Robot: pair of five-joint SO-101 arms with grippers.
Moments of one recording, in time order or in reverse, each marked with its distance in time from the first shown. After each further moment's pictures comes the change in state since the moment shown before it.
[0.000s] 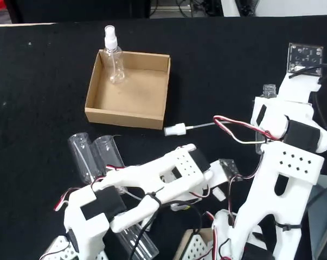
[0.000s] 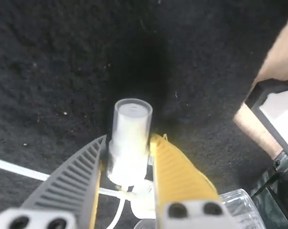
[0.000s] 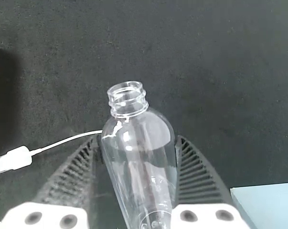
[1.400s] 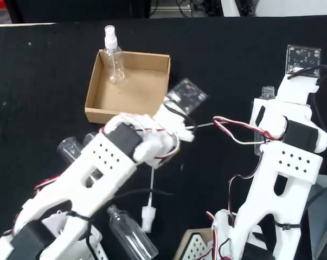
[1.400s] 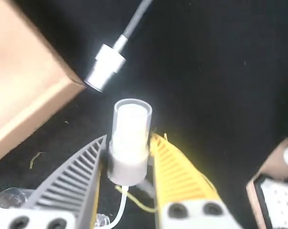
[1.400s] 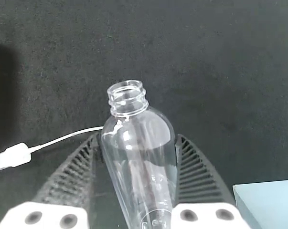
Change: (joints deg) left arm -17.6 -40.7 9.3 -6.7 11.5; right arm 0.0 0.0 1.8 -1.0 0.0
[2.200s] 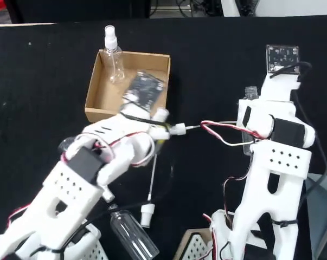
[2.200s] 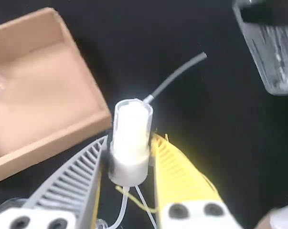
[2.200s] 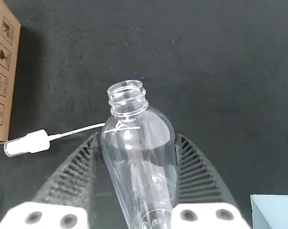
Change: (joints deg) left arm -5.4 -21.4 13.8 -12.0 8.2; right arm -6.0 0.0 1.8 0.0 0.0
